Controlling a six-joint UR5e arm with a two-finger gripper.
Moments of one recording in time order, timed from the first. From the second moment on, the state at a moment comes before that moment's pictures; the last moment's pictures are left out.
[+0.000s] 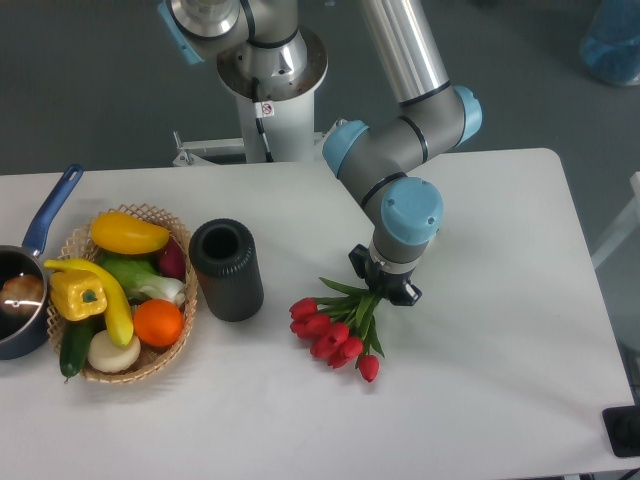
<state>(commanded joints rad) 2.58 -2.01 -1.80 -0.94 1.55 1.24</state>
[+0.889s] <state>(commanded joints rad) 2.64 -1.96 -1.52 -1.03 1.56 1.18</state>
